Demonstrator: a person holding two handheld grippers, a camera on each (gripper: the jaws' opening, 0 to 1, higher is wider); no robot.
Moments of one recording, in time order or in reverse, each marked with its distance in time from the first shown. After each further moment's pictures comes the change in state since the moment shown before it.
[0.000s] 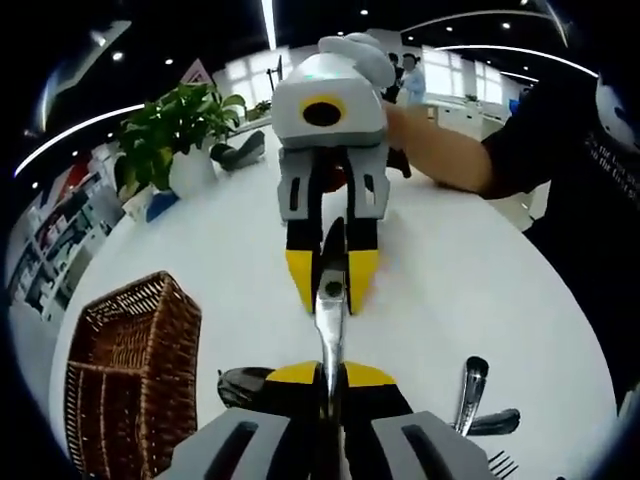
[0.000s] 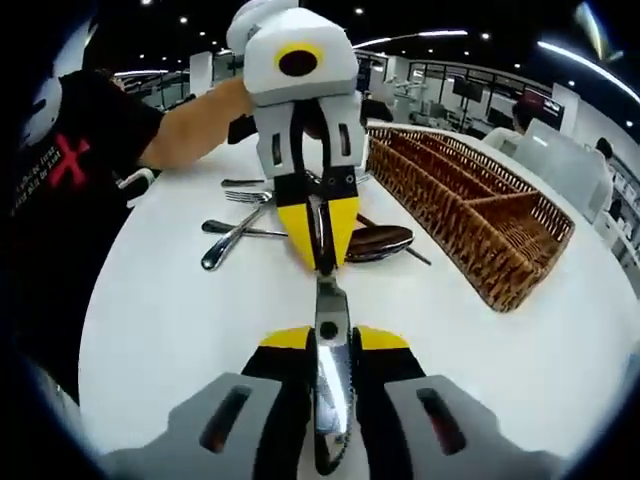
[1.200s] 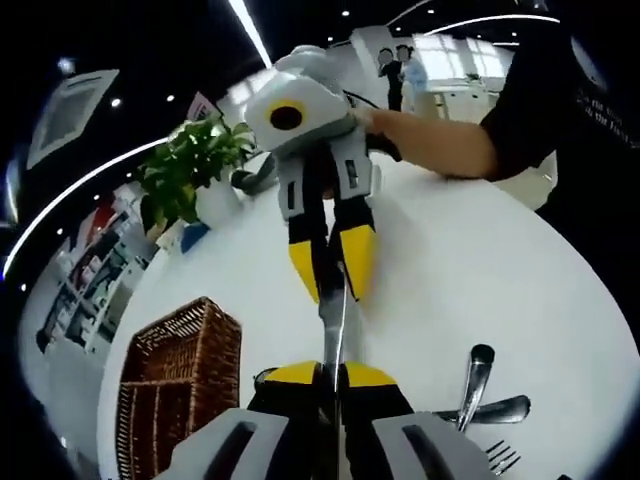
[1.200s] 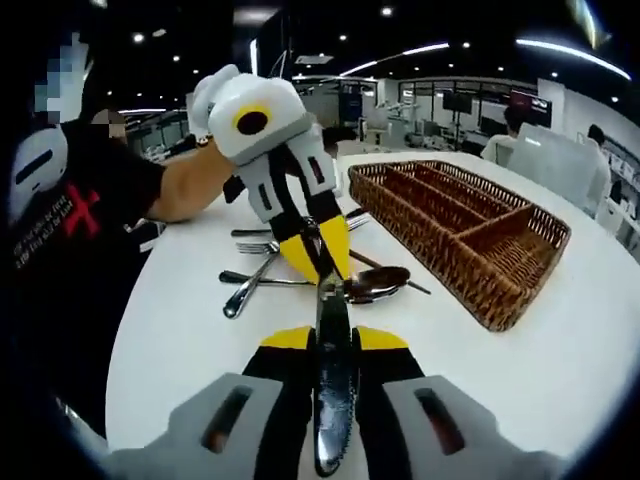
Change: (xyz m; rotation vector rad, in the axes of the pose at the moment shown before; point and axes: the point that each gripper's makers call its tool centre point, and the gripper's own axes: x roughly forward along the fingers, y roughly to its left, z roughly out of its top) left arm -0.032 0.003 0.012 0.190 -0.023 0.239; right arm -0.022 0.007 0.039 0.063 -0.167 0.036
